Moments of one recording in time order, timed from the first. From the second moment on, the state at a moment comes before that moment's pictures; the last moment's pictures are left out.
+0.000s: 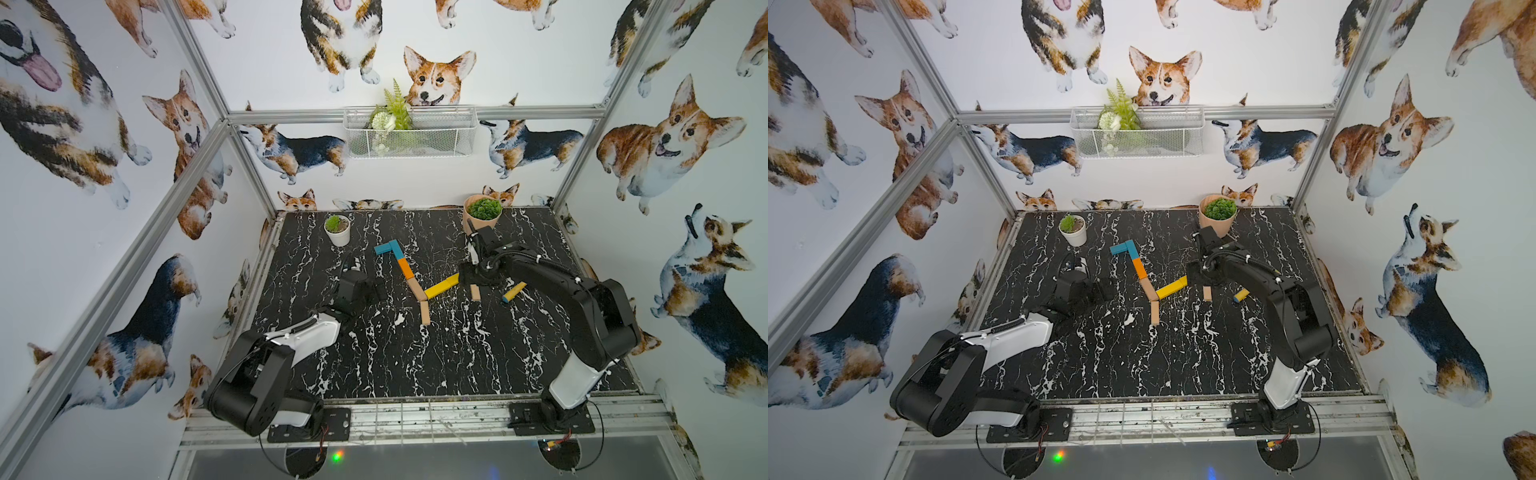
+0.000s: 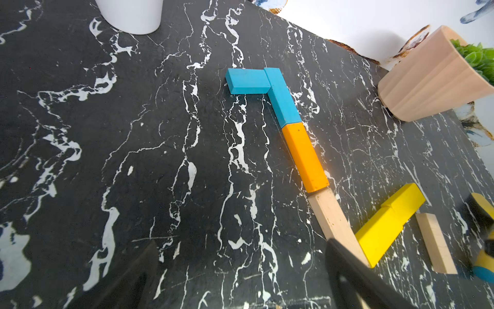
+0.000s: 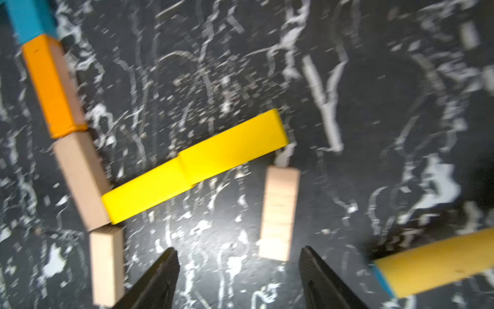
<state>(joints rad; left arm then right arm) -0.46 1.41 0.57 0.22 -0.14 -0.58 0.50 1.74 1.23 -0.70 -0.04 0.38</state>
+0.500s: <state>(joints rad) -0.46 1.39 0.56 0.22 -0.15 -0.58 0.45 1.78 1.09 -0.60 -0.16 0.50</state>
